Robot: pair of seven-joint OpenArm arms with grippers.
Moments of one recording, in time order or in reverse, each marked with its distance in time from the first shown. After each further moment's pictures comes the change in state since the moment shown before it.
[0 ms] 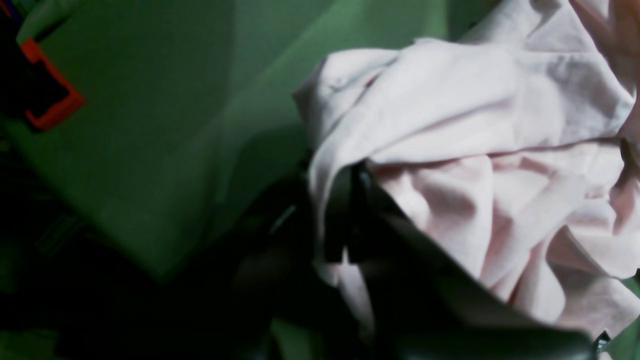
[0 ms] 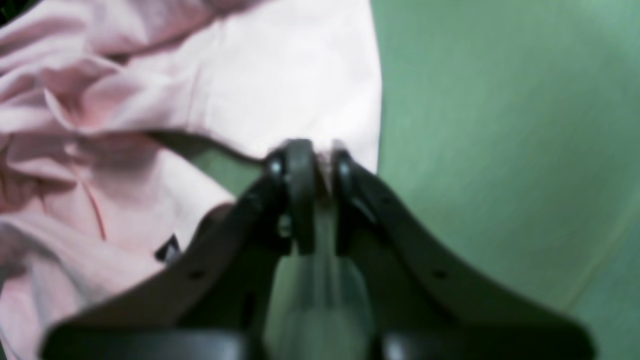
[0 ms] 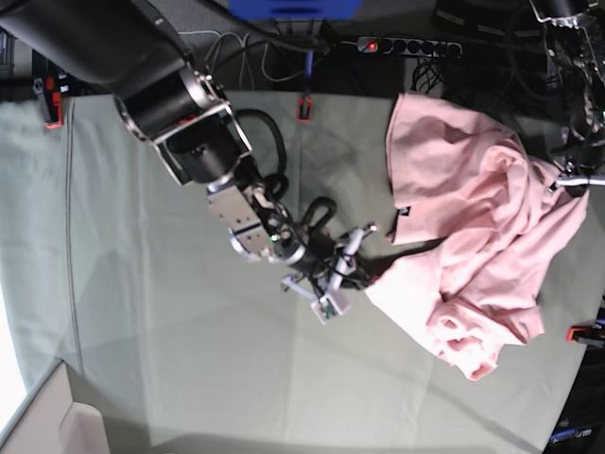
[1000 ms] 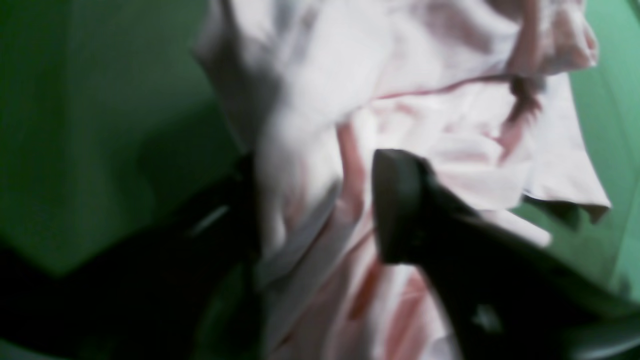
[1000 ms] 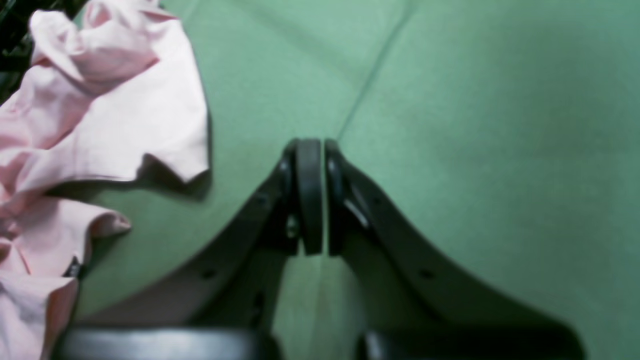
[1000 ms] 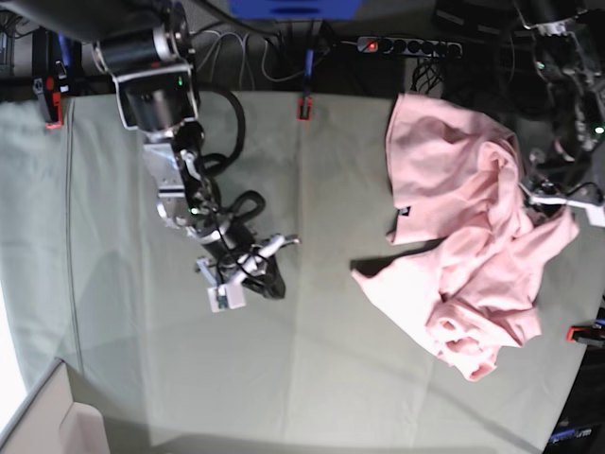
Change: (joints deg) left arm -2.0 3.1 0.9 9.7 0.2 0.0 16.0; right arm -14.1 7.0 19.9 20.9 0.2 0.0 -2.5
